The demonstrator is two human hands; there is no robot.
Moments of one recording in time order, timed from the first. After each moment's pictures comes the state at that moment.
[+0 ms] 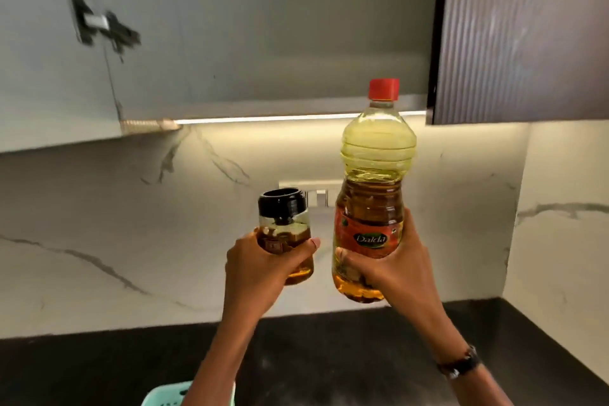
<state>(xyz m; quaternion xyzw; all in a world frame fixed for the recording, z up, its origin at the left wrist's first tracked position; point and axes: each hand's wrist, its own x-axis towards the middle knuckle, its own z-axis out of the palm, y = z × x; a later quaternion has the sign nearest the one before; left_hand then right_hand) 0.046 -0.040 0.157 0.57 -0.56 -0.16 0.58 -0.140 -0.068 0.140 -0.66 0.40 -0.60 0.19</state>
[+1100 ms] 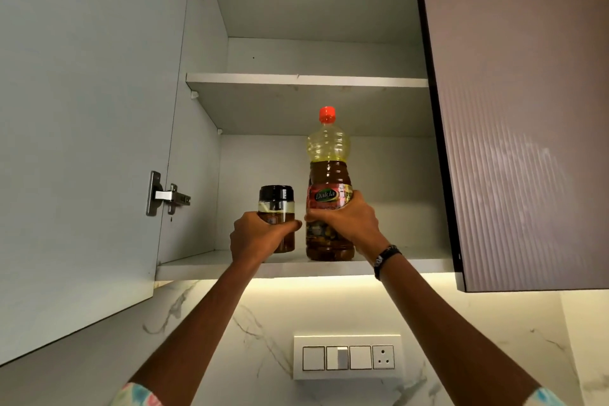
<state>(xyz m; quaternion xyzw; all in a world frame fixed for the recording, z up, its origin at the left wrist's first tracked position) 0.108 -0.152 0.381 0.56 -0.54 -0.01 0.63 -0.049 -0.182 0.397 -0.68 0.39 -0.61 0.13</state>
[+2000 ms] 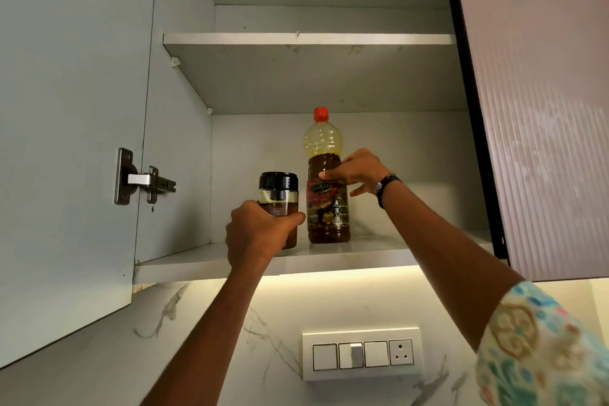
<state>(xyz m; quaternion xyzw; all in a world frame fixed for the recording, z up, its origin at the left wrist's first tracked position) 0.111 -0.169 0.373 0.57 -0.53 0.05 0.63 -0.050 -0.255 0.468 -0.69 0.45 -0.54 0.19</state>
